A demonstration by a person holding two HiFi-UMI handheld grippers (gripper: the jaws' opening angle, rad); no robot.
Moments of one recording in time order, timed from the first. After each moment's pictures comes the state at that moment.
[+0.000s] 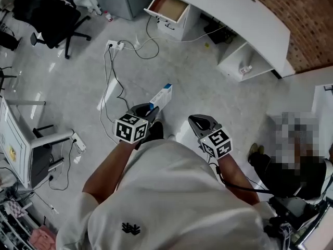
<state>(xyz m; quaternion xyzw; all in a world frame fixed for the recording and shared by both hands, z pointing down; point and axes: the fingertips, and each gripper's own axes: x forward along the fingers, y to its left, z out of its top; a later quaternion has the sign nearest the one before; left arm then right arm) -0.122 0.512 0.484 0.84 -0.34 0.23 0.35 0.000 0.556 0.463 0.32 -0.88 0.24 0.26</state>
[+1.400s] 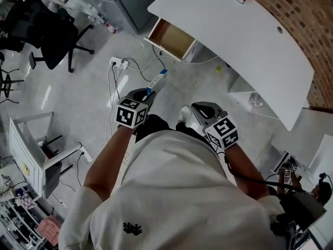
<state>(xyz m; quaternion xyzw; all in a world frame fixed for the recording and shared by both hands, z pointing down) -0.091 0.017 0.522 0.81 -0.40 0.30 0.32 0.056 0.062 0.475 0.25 -0.91 0.22 0.25</state>
